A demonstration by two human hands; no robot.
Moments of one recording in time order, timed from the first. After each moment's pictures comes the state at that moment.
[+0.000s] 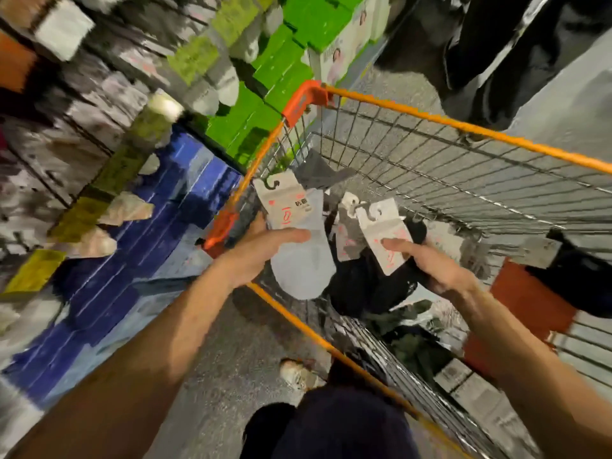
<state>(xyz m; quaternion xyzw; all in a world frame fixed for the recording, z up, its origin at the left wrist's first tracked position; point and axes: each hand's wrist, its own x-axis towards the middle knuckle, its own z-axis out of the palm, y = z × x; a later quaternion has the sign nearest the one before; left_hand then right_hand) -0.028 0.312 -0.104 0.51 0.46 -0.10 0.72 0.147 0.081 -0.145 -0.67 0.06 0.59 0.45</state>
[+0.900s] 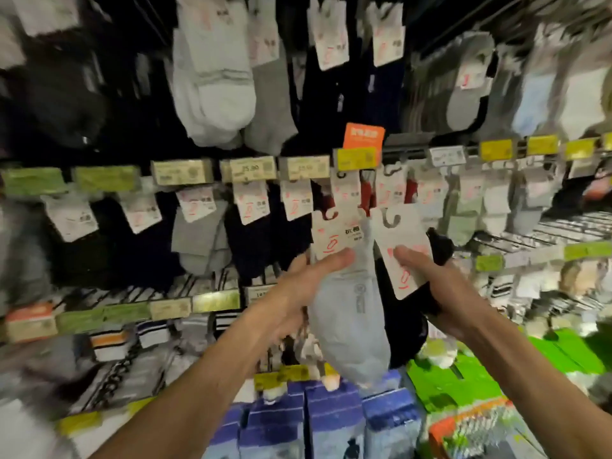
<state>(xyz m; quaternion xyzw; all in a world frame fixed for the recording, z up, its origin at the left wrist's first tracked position) -0.388 0.284 0.334 0.51 0.37 0.43 0.64 -0.195 0.246 0.334 -0.40 -0.40 0.54 0.62</state>
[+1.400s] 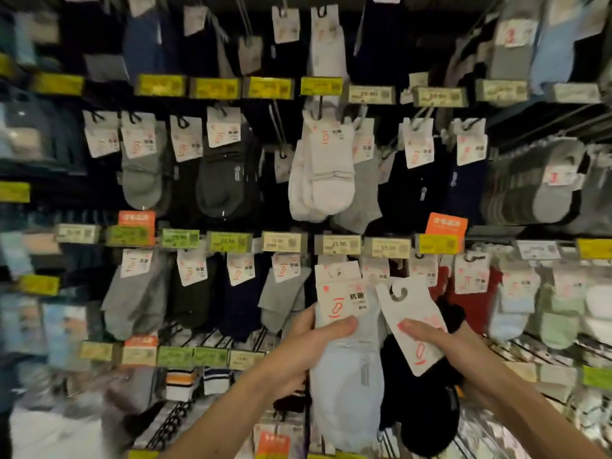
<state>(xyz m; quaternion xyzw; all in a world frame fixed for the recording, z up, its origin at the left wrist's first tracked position) -0.497 0.259 0.364 0.53 0.38 0.50 0.57 -0.272 0.264 0.376 -0.43 -0.55 0.50 0.52</state>
